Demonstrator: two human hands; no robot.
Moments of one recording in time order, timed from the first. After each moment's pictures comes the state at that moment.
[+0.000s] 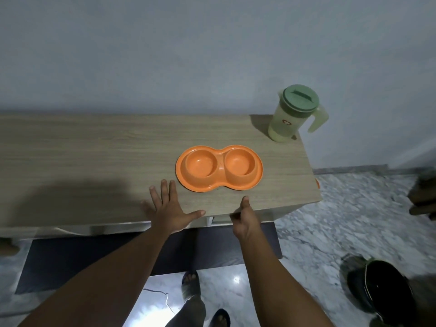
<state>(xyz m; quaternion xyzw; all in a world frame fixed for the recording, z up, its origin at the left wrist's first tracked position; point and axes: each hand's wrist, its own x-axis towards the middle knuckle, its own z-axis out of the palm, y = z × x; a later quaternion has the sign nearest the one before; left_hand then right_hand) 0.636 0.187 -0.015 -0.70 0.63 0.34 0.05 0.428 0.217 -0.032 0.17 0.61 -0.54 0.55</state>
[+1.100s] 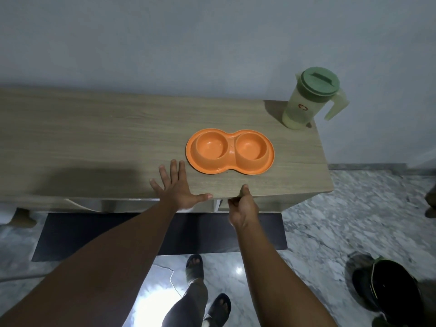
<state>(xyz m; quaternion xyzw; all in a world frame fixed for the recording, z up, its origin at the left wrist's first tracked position) 0.634 0.191 -0.005 -0.69 0.63 0.34 0.09 0.461 0.233 -0.018 0.18 0.56 -0.58 0.56</state>
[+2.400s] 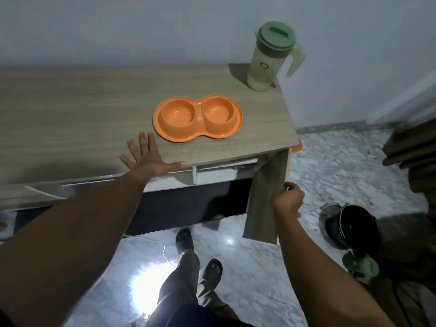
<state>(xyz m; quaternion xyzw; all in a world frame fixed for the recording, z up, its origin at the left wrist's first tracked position) 0.630 0.194 0.010 -0.69 0.62 0.36 0.11 0.319 0.353 -0.016 -0.04 0.93 -0.30 0.20</state>
